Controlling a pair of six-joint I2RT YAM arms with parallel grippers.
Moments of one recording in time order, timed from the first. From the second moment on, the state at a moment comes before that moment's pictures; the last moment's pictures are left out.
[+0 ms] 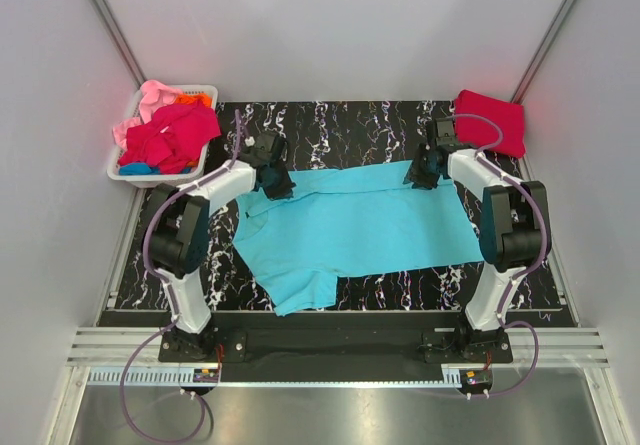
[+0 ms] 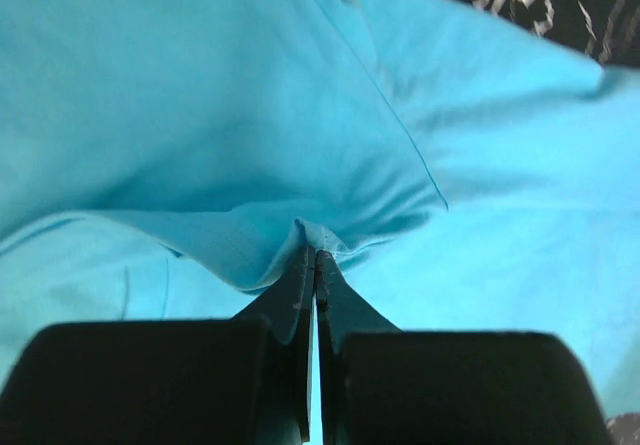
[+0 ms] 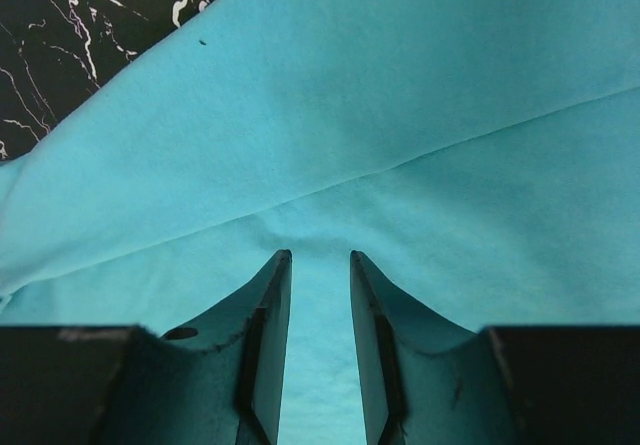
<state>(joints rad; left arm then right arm) -0.38 1.87 1.30 -0.46 0.01 -0.76 0.14 1.87 1.32 -0.46 -0.06 0.55</state>
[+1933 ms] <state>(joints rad) -0.28 2.09 1.54 -0.64 -0.11 -0.77 0.15 2.23 1.76 -0.68 -0.01 0.41</state>
